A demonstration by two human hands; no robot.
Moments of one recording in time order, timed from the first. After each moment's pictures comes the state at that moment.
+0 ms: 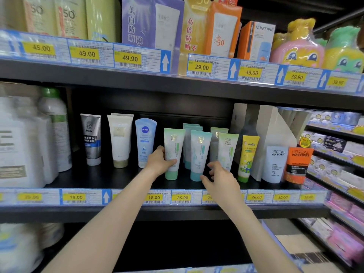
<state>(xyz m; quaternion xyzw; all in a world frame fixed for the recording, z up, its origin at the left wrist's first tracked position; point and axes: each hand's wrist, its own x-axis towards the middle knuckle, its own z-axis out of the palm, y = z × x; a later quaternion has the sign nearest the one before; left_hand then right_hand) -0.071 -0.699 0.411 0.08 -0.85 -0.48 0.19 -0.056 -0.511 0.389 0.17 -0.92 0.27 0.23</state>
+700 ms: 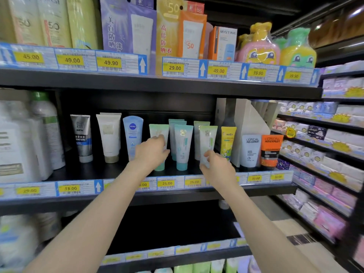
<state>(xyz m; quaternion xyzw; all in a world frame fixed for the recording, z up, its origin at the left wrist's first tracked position) -0.021 -0.663 0.444 0.04 -0.96 -0.08 0.25 -0.046 -0.475 0.403 0.15 -0.94 0.21 0.24</state>
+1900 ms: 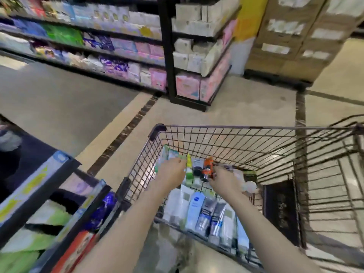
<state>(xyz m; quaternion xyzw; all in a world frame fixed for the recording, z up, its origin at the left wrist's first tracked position) 0.015 -0.141 0.094 -0.53 -0.84 0.03 -0.10 0.151 -0.036 0.071 -0.41 -0.88 0.24 -0.07</state>
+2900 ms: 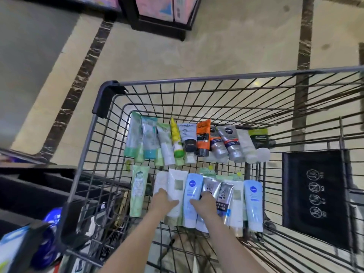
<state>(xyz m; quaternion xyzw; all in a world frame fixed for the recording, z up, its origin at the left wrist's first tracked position) -0.008 -0.140 -0.185 -0.19 -0.82 -0.01 -0.54 0.110 -0.069 -0.178 -0.66 -0.52 0.50 -0.20</state>
